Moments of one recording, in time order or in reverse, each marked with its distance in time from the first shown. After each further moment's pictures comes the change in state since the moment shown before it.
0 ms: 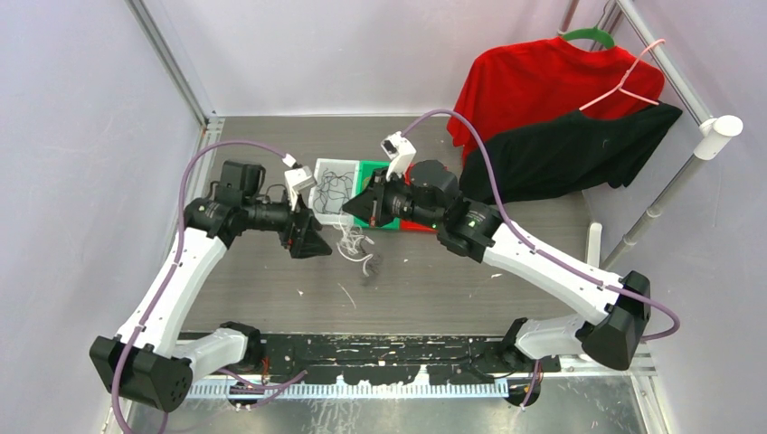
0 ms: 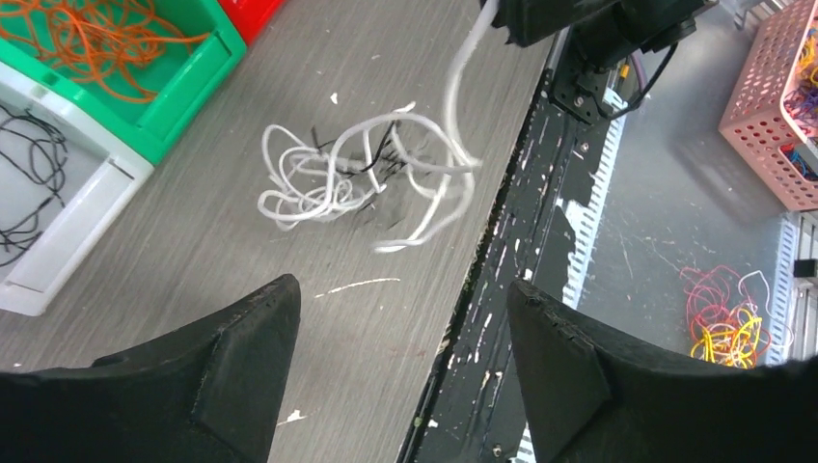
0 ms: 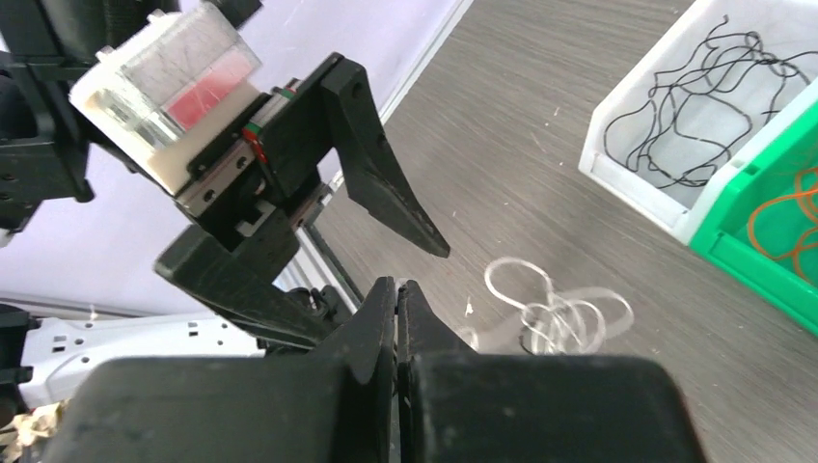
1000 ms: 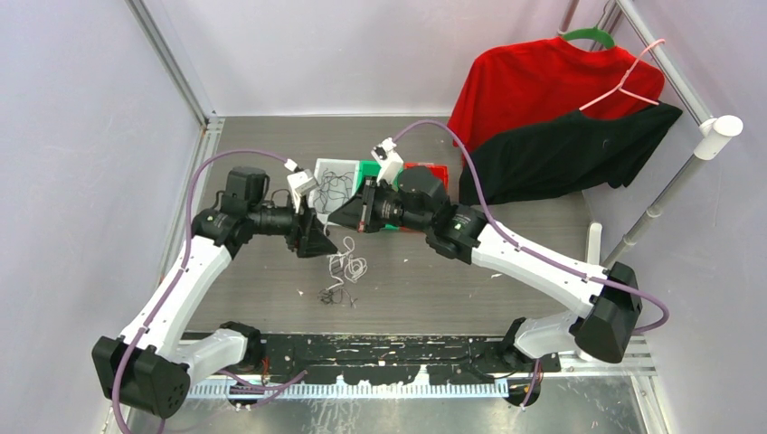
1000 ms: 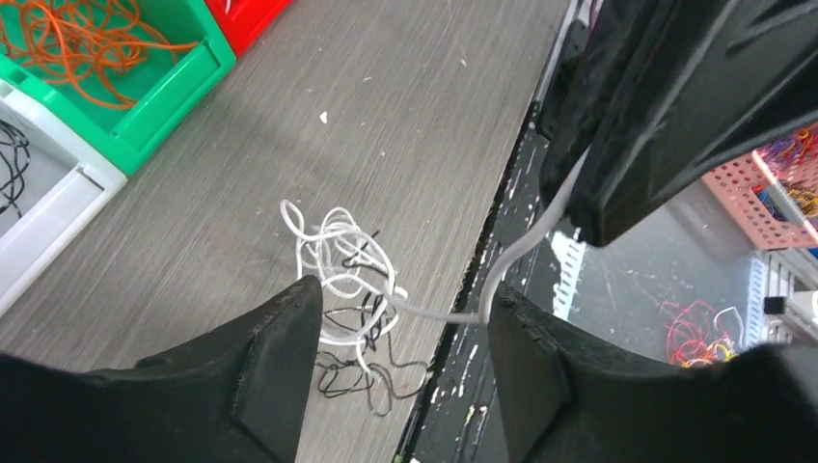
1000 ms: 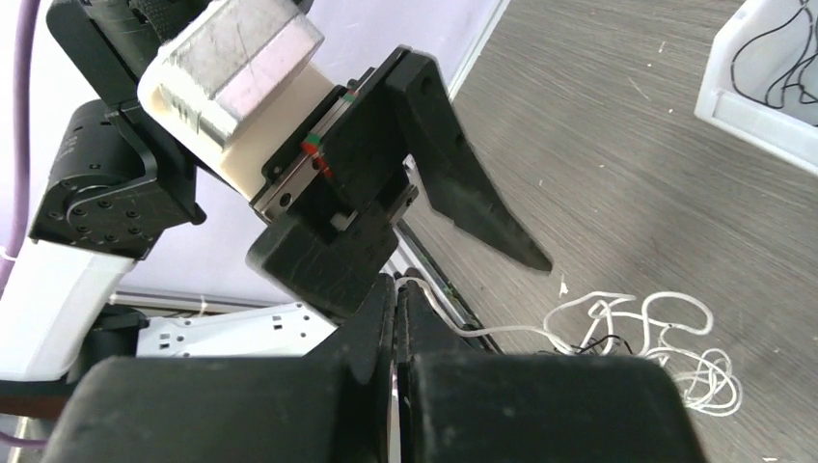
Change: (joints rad) left arm -0.020 -0.033 -0.144 0.190 0.020 -0.134; right arm 0.027 0.054 -0.034 0.093 -0.084 0.212
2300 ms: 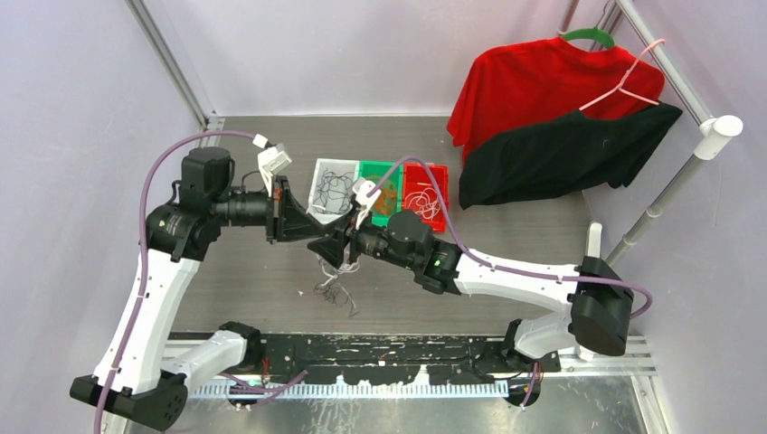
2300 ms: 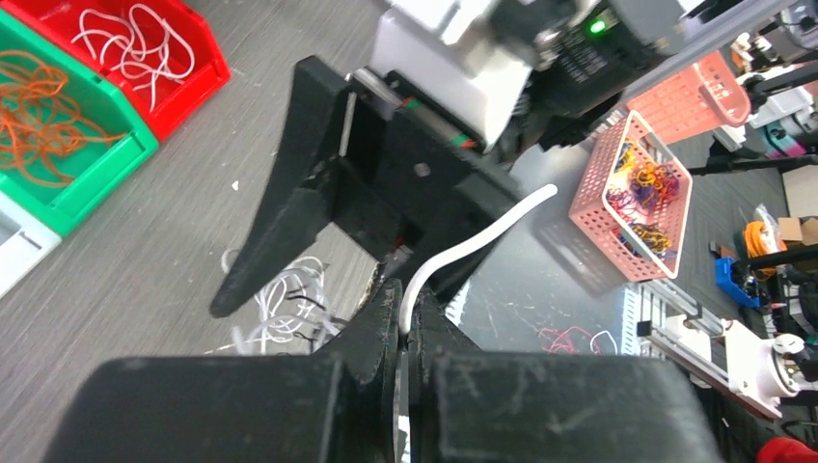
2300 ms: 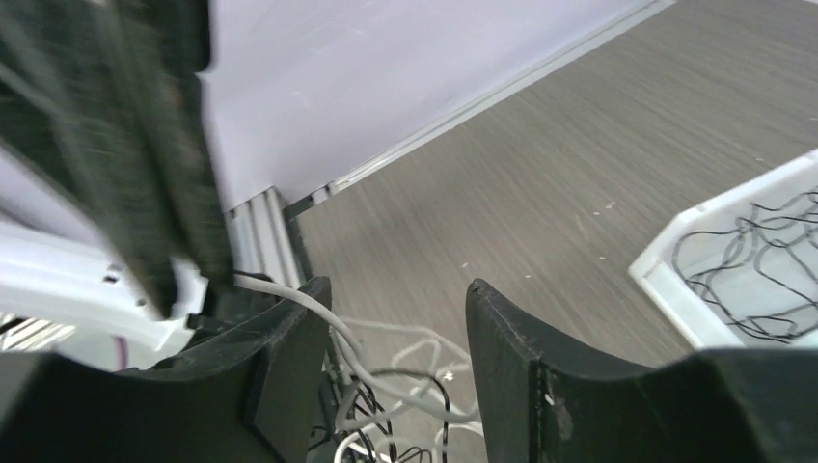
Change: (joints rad) left arm 0.000 -0.075 0.341 -0.218 0.083 -0.213; right arm 0.176 0.020 -0.253 0.497 0.127 -0.505
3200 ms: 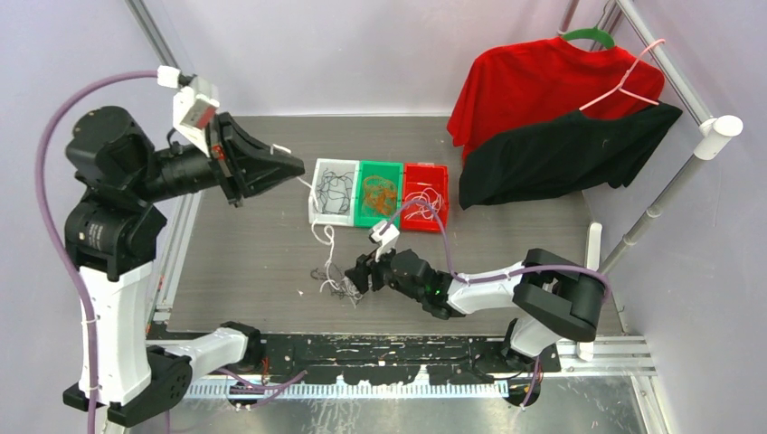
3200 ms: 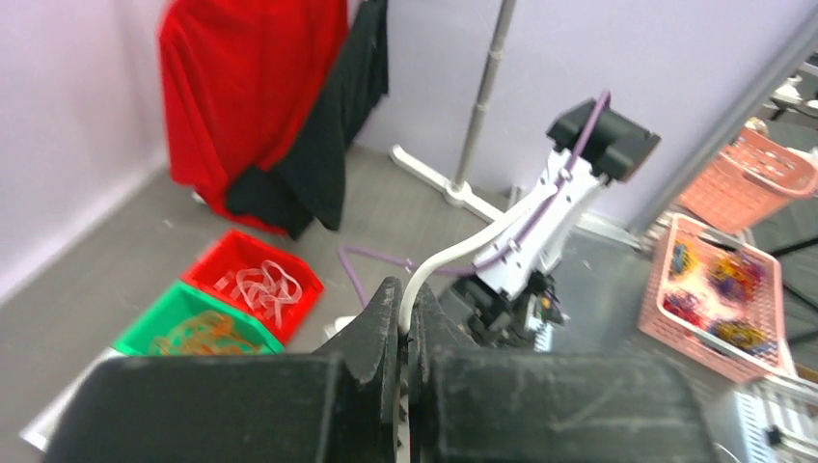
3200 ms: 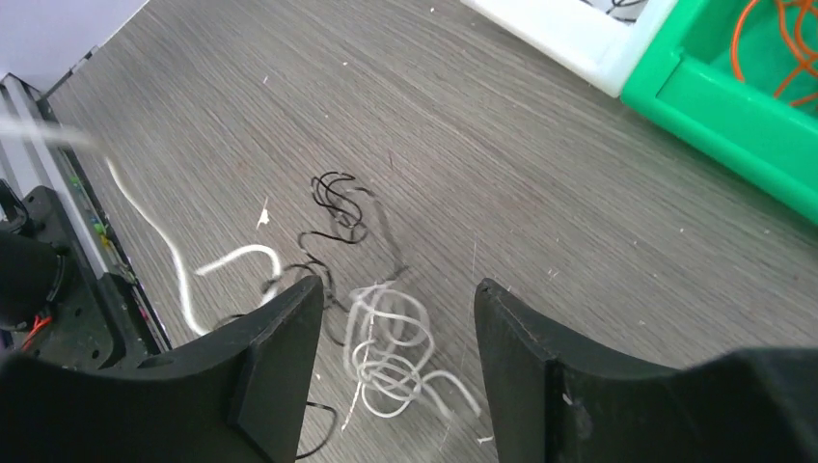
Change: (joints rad) left arm 0.000 0.112 0.575 0.095 -0.029 -0.124; right arm 0.000 0.168 -0.397 0.293 0.263 0.029
